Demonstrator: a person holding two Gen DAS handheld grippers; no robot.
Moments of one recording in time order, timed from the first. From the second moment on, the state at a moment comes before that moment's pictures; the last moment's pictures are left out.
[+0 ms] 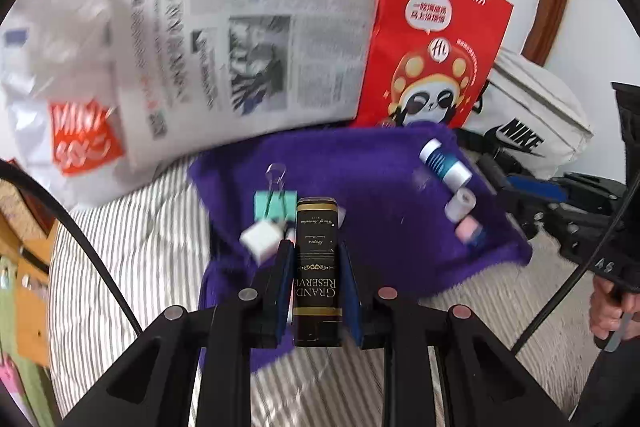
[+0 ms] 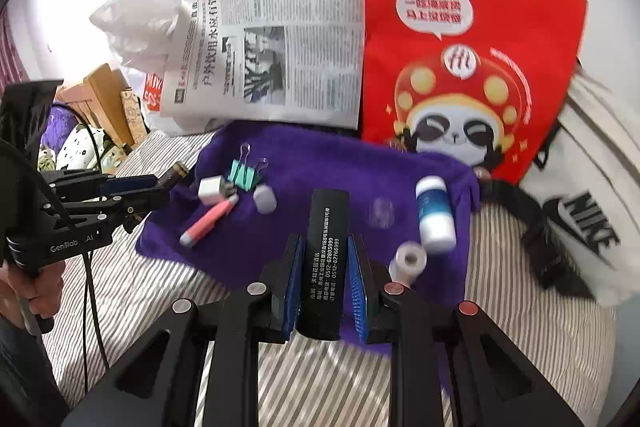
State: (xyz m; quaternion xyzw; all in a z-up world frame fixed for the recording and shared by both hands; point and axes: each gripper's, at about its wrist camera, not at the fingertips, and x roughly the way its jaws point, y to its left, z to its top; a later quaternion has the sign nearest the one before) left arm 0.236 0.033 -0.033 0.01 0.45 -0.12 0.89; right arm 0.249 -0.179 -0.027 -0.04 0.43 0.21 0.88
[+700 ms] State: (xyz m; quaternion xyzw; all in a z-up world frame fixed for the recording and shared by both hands) left arm 0.293 0.031 -0.058 0.02 0.46 -0.14 0.88; right arm 0.306 -0.198 -0.052 -0.01 0.44 0.21 0.87
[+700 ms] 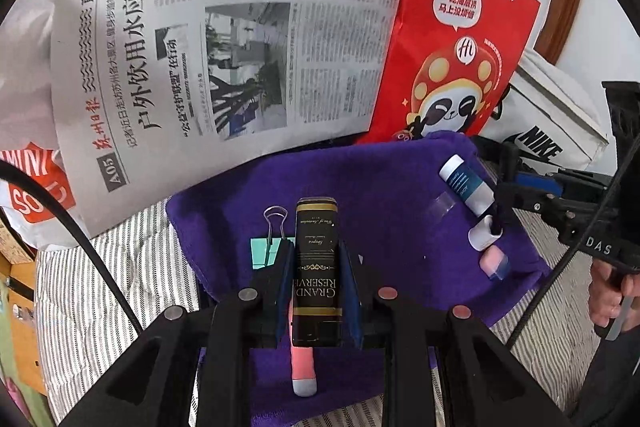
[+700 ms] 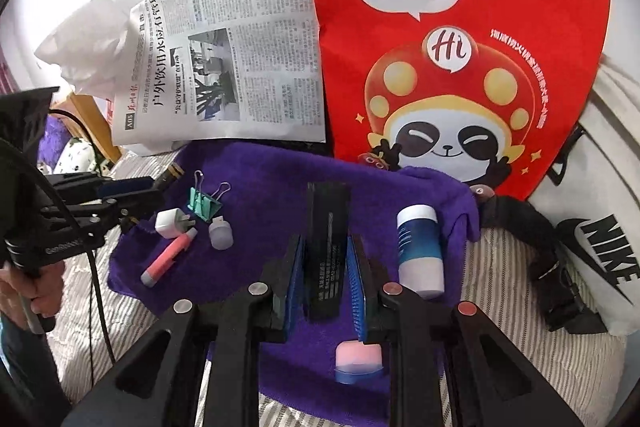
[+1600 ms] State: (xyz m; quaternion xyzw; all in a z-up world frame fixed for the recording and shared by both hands) left arm 0.299 0.032 -0.071 0.02 0.48 -0.14 0.87; right arm 0.306 -0.159 -0.109 -0.09 0.54 0.28 0.79
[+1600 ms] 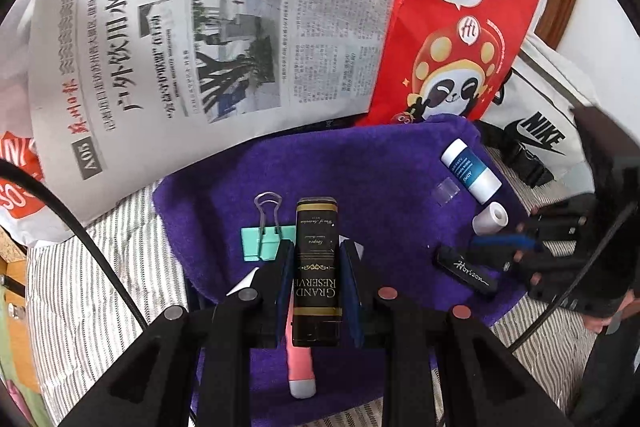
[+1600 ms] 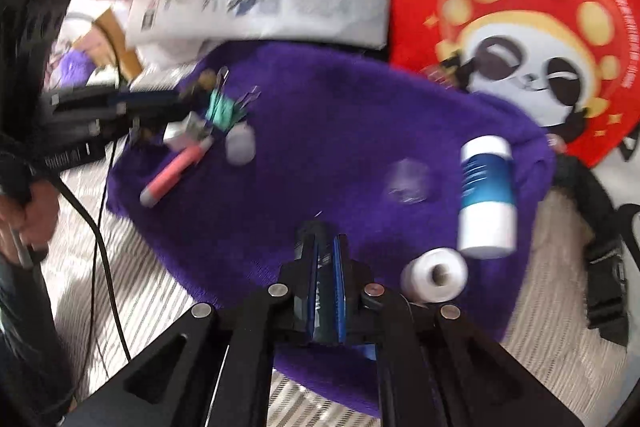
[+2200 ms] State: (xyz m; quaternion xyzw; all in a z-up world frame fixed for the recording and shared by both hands) left arm 0.296 0.043 -0.066 0.01 0.48 -0.14 0.87; right arm 0.295 -0.134 -0.137 -0.17 0.53 0.26 0.78
